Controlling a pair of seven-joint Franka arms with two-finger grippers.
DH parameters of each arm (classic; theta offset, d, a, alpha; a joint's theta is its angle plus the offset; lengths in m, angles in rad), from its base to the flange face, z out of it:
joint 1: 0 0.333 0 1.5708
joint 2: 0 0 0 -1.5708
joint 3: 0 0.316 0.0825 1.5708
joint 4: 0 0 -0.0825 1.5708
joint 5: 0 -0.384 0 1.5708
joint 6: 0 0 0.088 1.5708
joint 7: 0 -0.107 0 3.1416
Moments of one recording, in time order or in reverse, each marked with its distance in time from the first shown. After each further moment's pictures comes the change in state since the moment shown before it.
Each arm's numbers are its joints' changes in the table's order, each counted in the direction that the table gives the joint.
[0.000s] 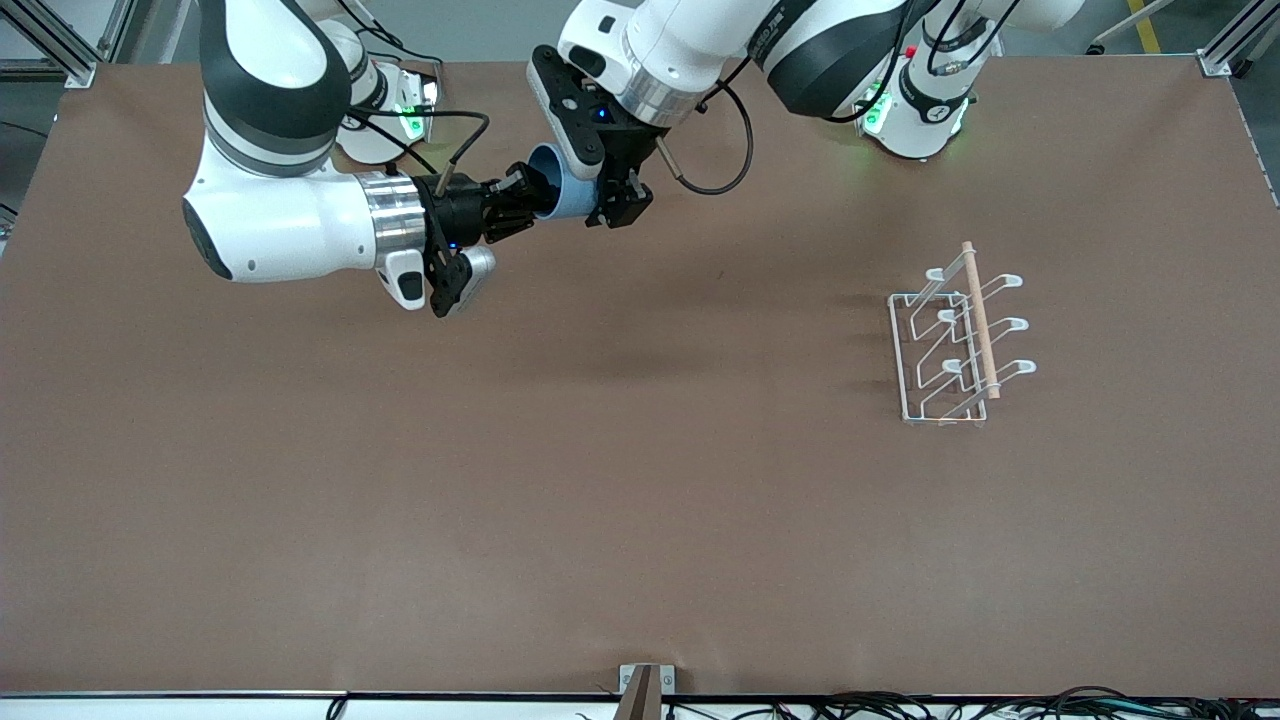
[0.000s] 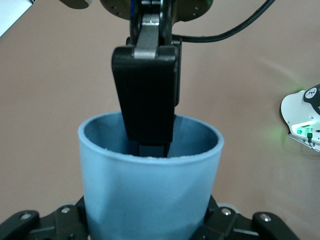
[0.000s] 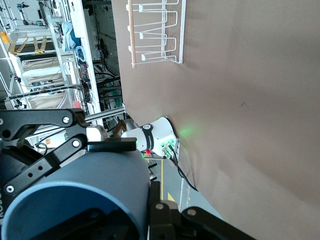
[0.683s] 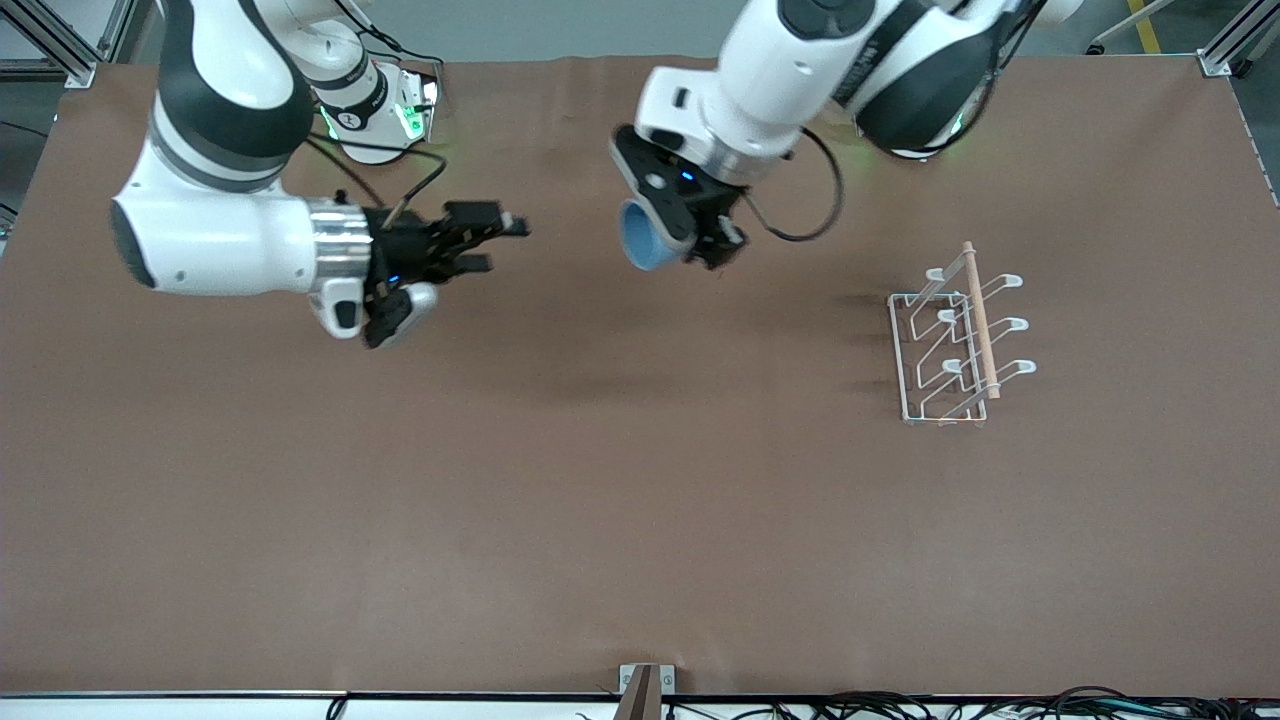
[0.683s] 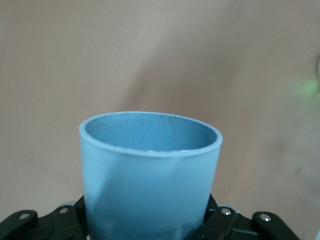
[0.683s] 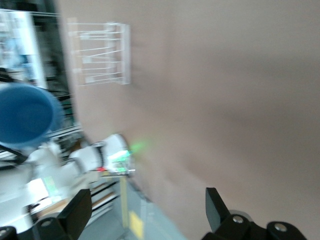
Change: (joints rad) left arm 0.171 0.011 0.010 0.021 -0.115 0.362 -0.003; right arm -0.101 -0.004 -0.029 0.015 0.295 -0.008 -0.004
